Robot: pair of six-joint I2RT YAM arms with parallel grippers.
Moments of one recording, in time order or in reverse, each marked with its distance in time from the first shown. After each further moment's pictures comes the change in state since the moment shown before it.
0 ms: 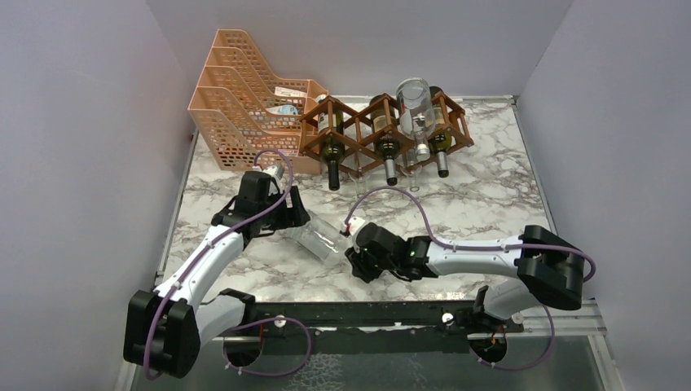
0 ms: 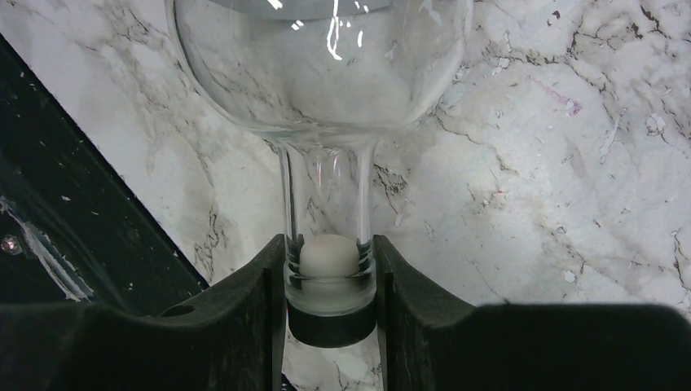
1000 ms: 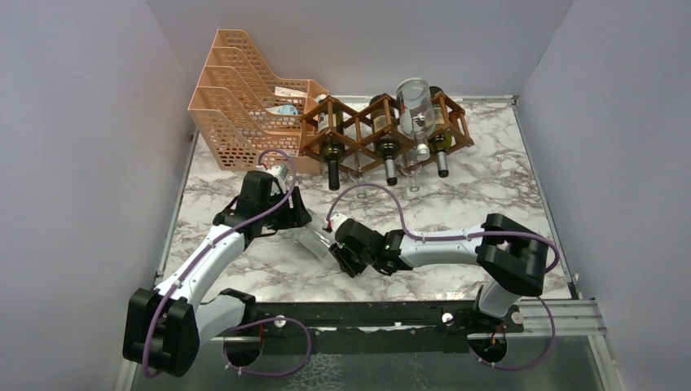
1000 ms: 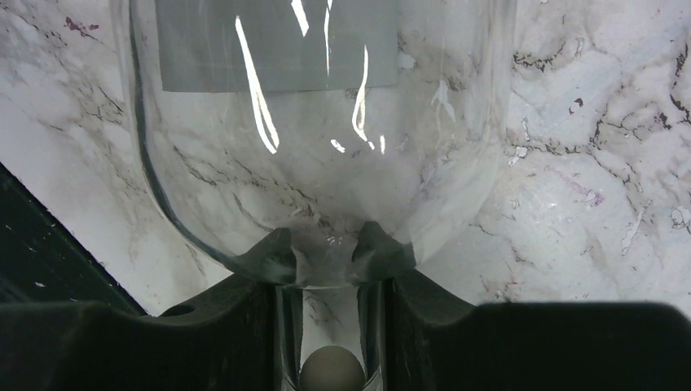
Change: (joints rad) left arm -0.021 0.013 -0.003 0.030 0.040 0.008; right arm 0.000 0.224 0.167 -0.006 0.026 -0.007
